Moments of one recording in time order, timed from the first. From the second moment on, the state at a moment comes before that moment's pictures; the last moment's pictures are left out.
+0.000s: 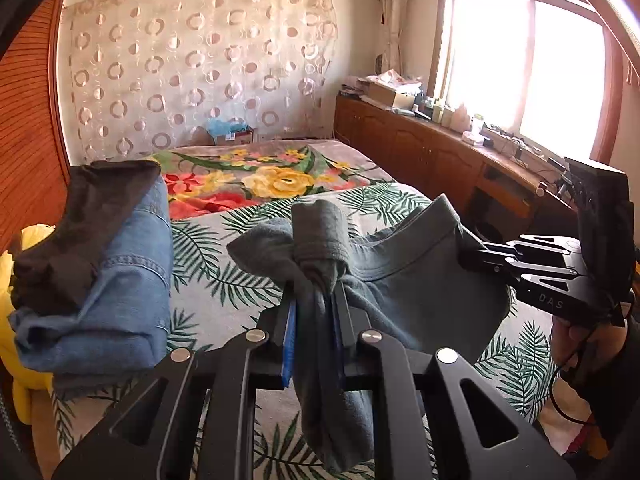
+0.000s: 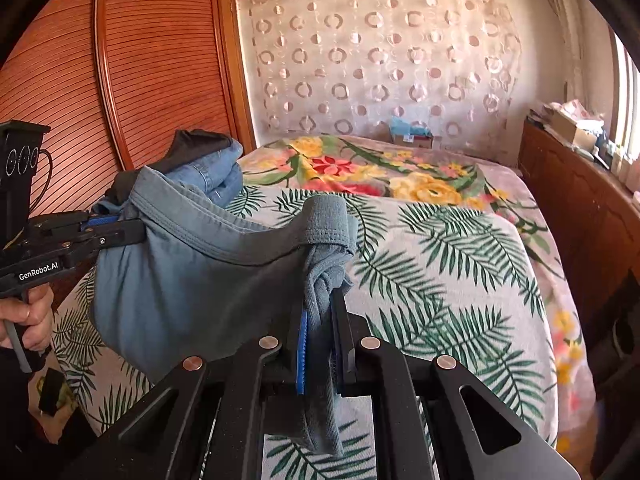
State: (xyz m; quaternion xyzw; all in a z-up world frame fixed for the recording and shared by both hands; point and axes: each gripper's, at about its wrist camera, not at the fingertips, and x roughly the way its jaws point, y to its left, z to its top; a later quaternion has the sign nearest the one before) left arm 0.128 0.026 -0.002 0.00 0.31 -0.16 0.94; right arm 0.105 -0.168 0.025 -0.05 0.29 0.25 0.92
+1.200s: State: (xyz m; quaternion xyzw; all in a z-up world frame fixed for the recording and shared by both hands) left arm 0.190 0.147 0.063 -0.02 0.25 -0.04 0.97; right arm 0.276 -0.038 0.093 -0.14 0.21 0.36 0.90
